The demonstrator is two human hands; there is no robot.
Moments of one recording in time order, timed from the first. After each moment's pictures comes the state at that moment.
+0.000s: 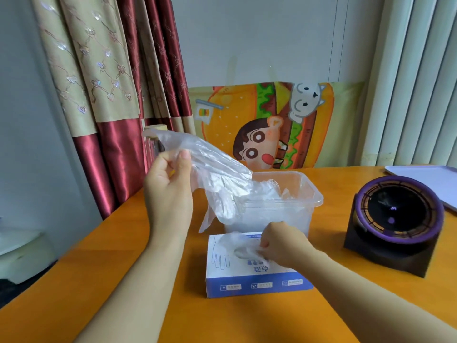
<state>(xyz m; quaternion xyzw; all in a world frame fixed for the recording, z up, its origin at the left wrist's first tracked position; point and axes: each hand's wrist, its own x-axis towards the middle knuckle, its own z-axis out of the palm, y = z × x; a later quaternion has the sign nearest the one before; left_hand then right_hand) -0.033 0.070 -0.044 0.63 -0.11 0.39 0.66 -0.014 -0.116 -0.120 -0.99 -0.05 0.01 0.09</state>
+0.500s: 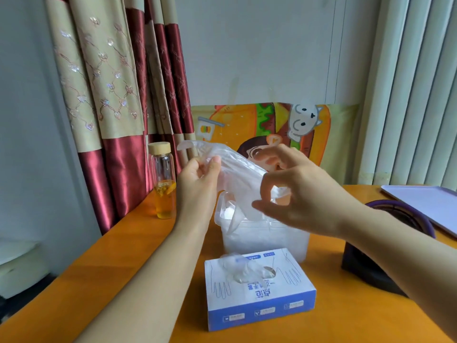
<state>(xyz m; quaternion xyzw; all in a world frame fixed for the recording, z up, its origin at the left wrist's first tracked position) -0.012 0.043 -0.010 0.65 -0.12 0.29 0.69 -0.071 -0.133 0.021 -0.89 -0.32 -0.31 0.12</state>
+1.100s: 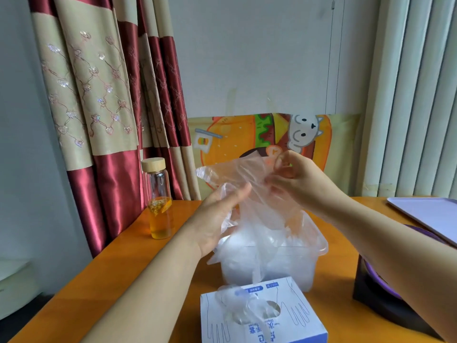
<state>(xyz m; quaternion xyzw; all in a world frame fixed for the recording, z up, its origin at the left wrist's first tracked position) 0.023 0.032 -0.003 0.65 -0.14 -0.09 0.74 0.013 -0.143 0.037 -0.82 -0.15 -0.21 0.51</state>
